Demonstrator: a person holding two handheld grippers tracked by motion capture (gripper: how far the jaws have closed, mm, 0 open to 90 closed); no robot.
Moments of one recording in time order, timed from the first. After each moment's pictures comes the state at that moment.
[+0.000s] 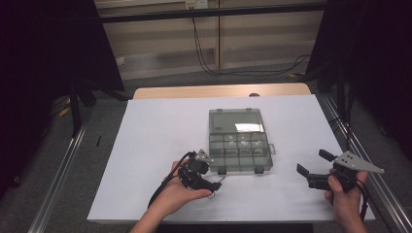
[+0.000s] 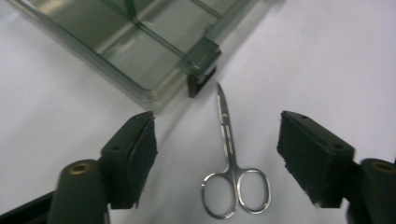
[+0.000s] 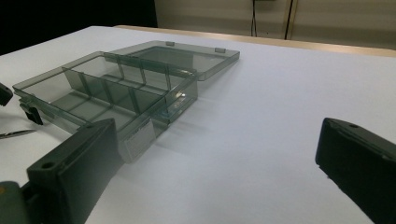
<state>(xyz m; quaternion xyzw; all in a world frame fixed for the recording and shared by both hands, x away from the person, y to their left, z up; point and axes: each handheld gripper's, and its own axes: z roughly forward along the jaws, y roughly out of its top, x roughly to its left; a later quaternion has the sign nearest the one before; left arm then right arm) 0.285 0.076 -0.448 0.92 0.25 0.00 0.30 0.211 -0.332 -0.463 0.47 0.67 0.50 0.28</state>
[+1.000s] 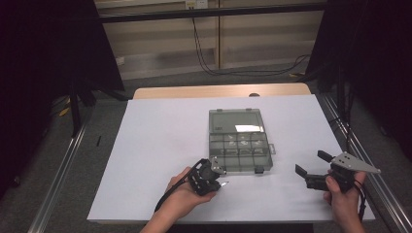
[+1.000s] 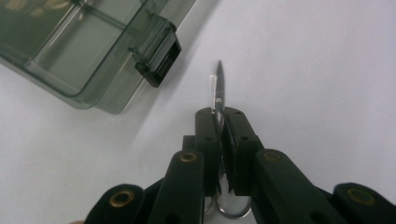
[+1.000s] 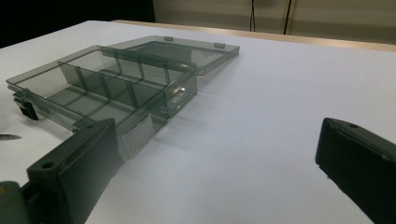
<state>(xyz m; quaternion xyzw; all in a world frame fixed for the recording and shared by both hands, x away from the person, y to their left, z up) 0.269 0.052 -0.455 0.95 0.19 0.03 0.25 0.212 -0.329 -0.467 0.47 0.68 0.49 0.28</state>
